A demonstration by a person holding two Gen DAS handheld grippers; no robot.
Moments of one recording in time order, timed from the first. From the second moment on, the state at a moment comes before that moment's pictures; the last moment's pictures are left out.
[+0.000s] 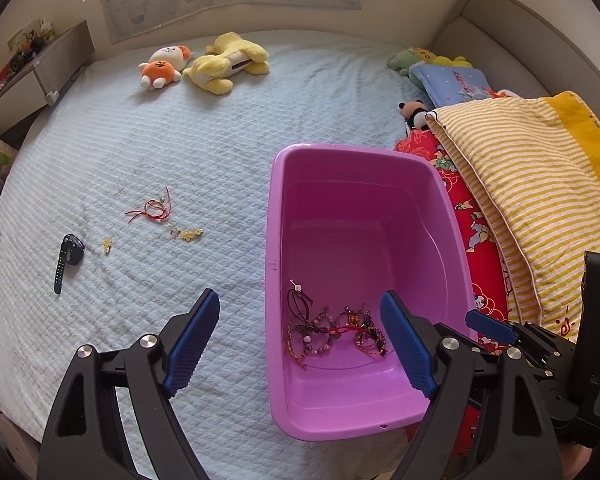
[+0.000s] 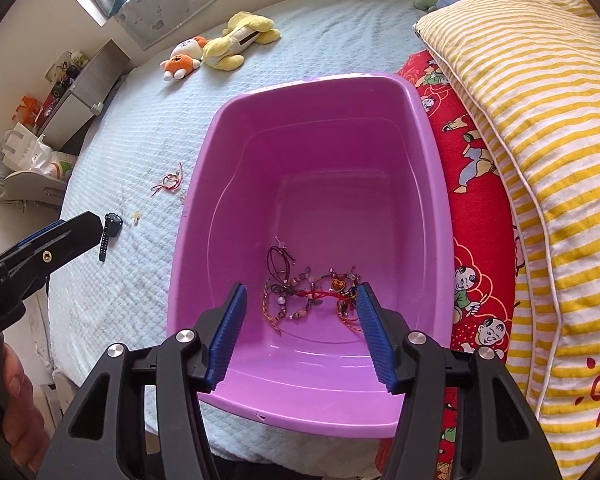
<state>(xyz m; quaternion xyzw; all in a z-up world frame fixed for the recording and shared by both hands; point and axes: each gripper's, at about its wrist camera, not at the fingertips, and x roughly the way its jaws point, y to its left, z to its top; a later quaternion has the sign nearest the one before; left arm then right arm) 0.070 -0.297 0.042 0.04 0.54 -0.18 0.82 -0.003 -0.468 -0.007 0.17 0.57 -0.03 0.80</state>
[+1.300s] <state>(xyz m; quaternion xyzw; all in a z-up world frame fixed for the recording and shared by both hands) 0.022 -0.014 0.024 -0.07 0.55 0.02 0.83 0.001 -0.230 -0.015 0.08 0.61 0.16 0.77</state>
